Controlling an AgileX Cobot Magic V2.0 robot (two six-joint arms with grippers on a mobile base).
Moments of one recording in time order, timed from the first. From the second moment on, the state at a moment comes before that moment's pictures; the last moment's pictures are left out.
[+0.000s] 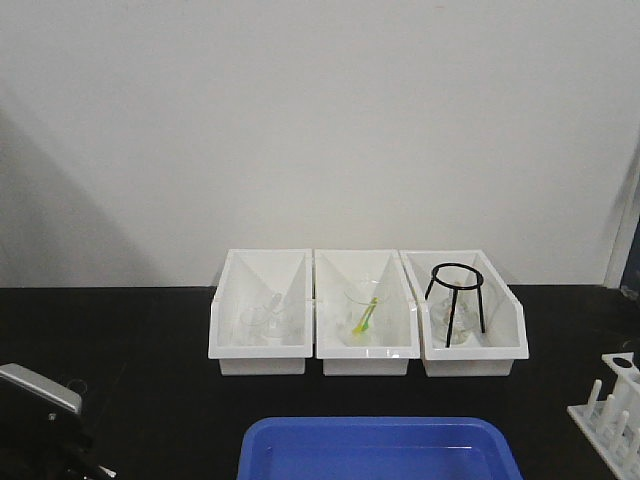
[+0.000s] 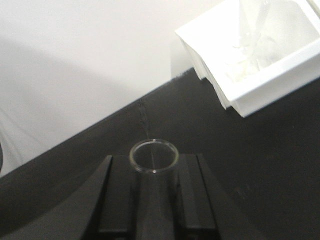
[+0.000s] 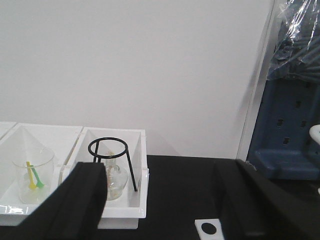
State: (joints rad) left arm -0.36 1.48 -0.46 -0.41 -0.79 0.67; right arm -0.09 1.00 -0.64 -0.10 -0.24 -0.01
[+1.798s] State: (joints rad) left arm -0.36 1.44 -0.68 0.85 -0.84 -0.83; right arm 0.11 1.11 -0.64 -0.10 0.11 0.01
